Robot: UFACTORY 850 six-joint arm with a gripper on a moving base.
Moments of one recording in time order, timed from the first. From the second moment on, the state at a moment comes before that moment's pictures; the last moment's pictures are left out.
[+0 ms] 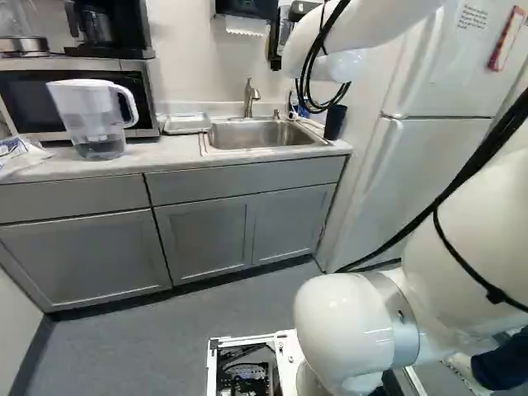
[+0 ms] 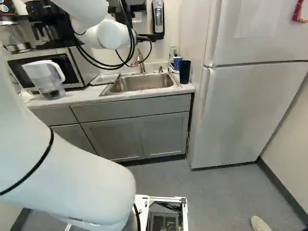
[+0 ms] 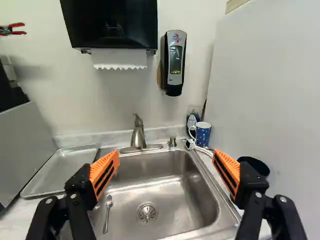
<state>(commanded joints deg) -1.7 12.5 -51.0 0.0 22.8 0.0</state>
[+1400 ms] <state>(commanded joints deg) -1.7 12.5 -51.0 0.0 22.8 0.0</state>
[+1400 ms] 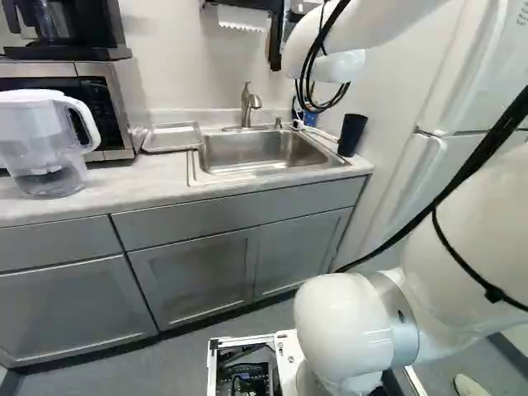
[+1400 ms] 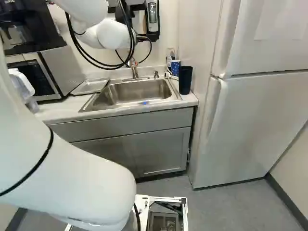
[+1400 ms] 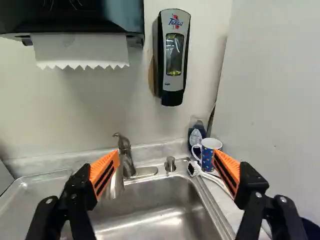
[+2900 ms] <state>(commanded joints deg) 3.4 -6.1 -69.0 1.5 15.3 0.0</state>
